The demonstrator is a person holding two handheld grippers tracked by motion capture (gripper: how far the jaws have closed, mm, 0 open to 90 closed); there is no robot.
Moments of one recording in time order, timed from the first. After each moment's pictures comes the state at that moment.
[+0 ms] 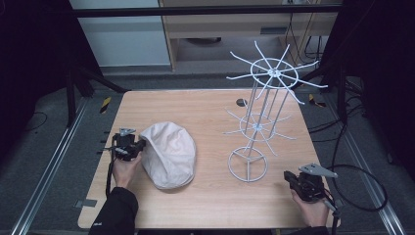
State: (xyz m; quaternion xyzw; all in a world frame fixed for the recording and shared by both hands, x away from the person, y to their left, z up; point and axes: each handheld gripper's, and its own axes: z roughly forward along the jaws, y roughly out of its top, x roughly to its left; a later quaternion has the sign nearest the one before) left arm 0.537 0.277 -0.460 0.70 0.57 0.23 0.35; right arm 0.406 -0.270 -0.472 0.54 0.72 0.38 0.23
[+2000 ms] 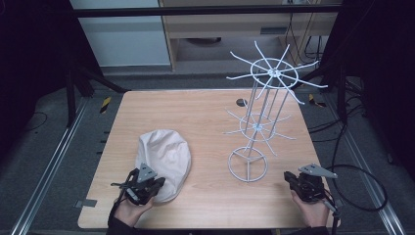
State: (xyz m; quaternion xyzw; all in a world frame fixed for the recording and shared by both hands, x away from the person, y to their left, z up) left arm 0.406 0.222 -0.451 0.83 0.41 0.18 0.34; right arm 0.405 -0.269 -0.471 0.54 0.72 0.37 0.23
